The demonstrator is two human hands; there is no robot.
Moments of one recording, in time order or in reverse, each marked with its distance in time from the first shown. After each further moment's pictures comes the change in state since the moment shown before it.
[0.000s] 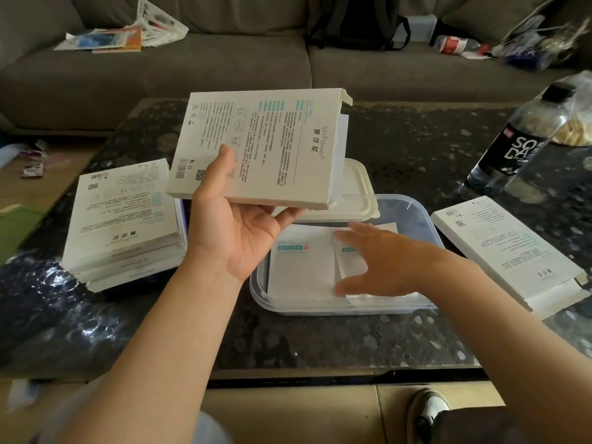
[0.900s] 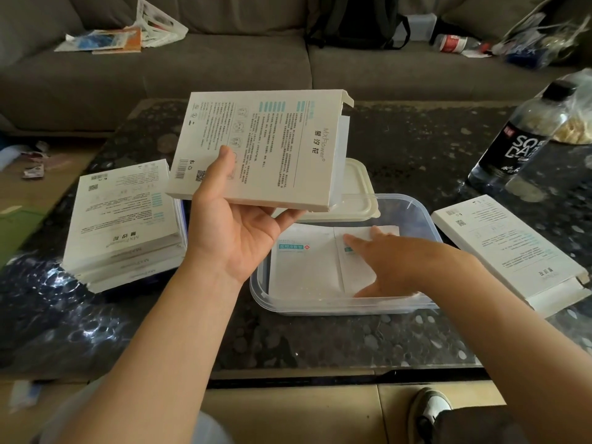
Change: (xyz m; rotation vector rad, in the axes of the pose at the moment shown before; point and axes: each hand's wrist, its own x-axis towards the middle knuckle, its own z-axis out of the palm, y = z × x) left_hand 0.000 0.000 -0.001 0.012 -0.009 -0.006; right_hand 0.007 0.007 0.000 -0.202 -0.121 0.080
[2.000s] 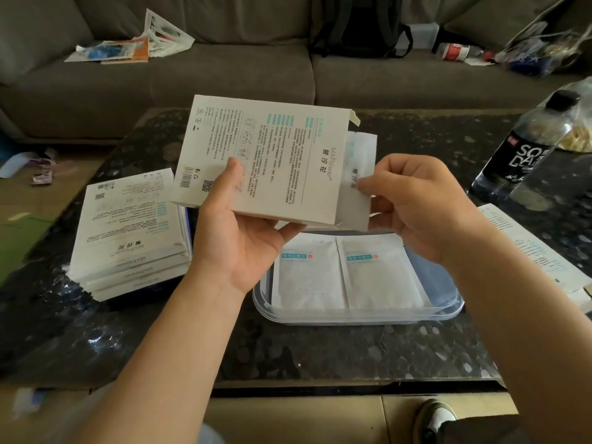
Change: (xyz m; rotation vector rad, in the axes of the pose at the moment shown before) left_hand 0.006 -0.002 -0.004 0.073 -0.058 0.012; right_hand -0.034 -0.011 -0.056 1.529 0.533 -0.208
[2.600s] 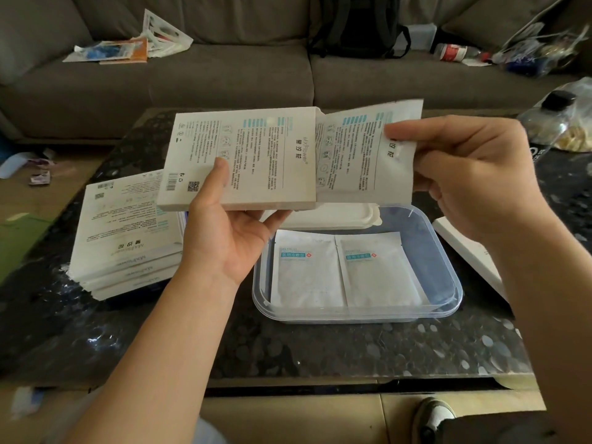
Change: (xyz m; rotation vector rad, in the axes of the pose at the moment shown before) left_hand 0.004 0.006 -0.005 -0.036 0.146 0.050; right_hand -0.010 -0.013 -0.031 -0.048 0.067 -0.481
